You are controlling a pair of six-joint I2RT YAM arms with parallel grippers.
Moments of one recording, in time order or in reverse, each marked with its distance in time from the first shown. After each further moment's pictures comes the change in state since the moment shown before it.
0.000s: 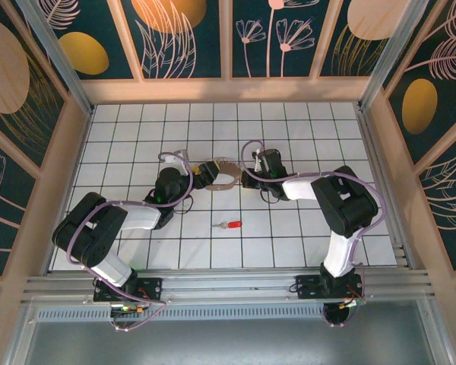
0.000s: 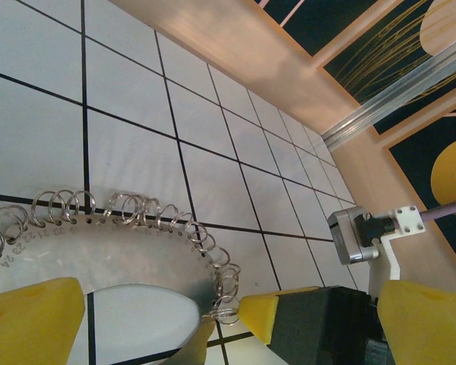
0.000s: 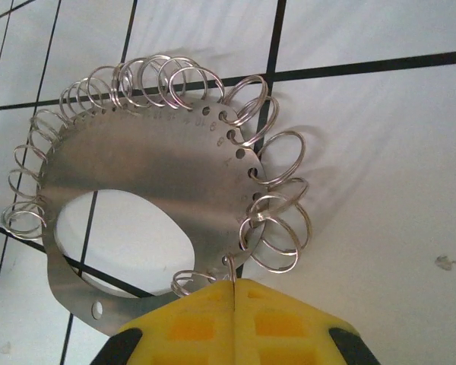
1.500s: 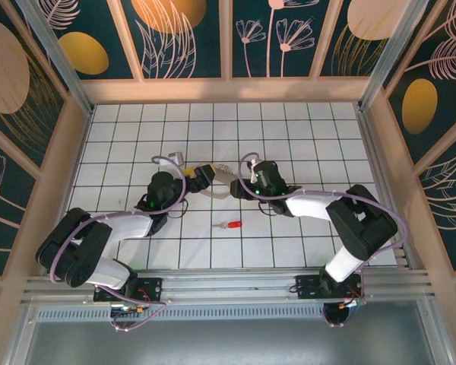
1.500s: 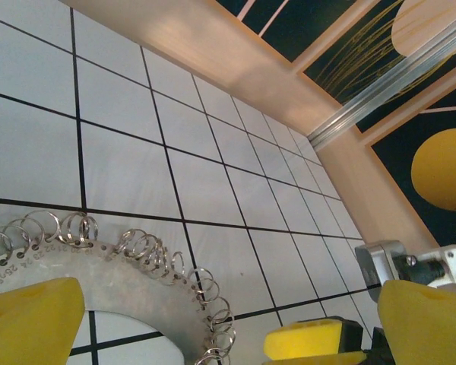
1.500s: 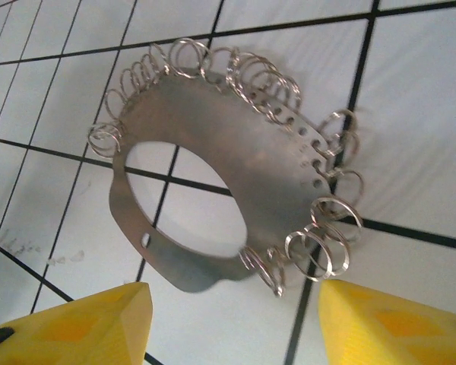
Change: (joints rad) left arm -0.002 -0.164 -0.071 -0.062 0.005 0.038; right arm 0.137 -0.212 -0.137 -0.013 0.082 0.002
